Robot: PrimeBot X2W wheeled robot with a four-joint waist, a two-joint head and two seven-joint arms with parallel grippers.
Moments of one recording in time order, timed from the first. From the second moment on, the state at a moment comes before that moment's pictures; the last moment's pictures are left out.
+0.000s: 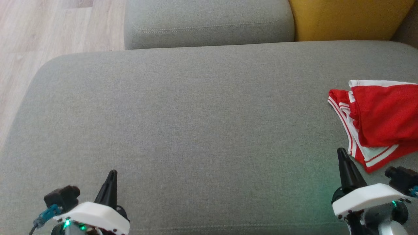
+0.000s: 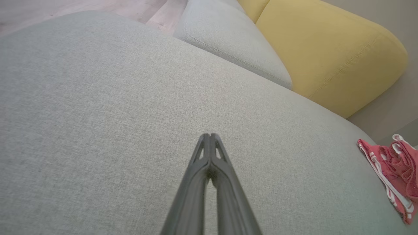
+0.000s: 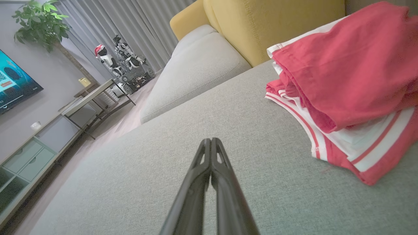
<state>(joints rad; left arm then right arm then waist) 0.08 0.22 -0.27 0.18 -0.69 0.09 -0.13 0.07 -0.04 -0.04 0.12 0.53 0.13 0.09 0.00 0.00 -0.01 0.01</state>
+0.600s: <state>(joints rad) 0.06 0.19 -0.21 0.20 -0.87 0.05 -0.09 0.05 -0.04 -0.05 0.15 0.74 0.13 0.09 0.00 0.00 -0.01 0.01</state>
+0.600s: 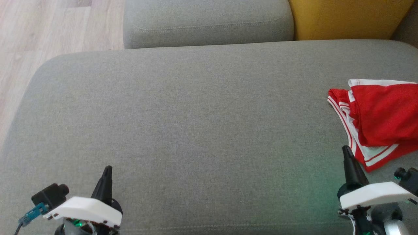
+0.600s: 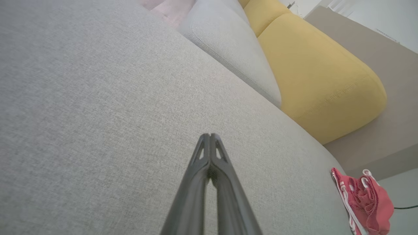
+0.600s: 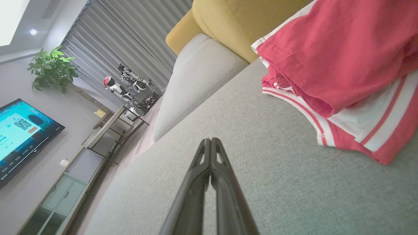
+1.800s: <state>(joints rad) 0.01 0.13 -0.09 0.23 -1.22 -0.03 -0.01 0.00 -0.04 -0.08 0.21 1.14 0.13 0.10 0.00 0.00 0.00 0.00</state>
